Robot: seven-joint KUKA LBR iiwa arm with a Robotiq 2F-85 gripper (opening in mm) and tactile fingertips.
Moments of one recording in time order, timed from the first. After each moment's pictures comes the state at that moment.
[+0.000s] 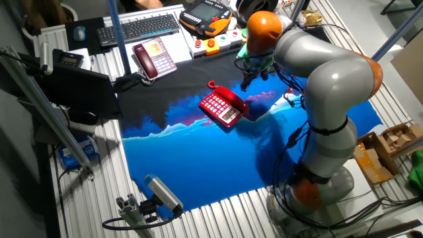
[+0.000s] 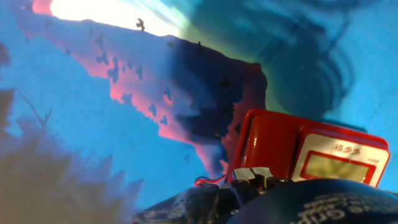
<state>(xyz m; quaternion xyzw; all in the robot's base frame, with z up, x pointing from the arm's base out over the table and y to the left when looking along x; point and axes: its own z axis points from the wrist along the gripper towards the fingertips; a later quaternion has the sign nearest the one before) 0.547 0.024 0.165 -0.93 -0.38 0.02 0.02</state>
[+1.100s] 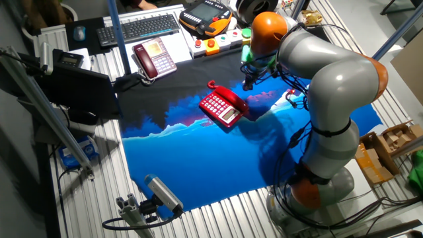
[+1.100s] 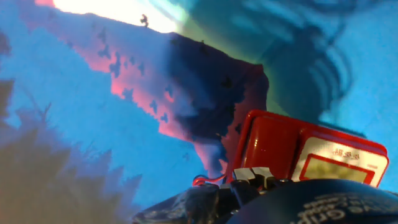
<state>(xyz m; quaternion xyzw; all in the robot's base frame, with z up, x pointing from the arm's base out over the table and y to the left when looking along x) 0.549 0.020 0.168 -0.84 -0.54 -0.01 0.01</state>
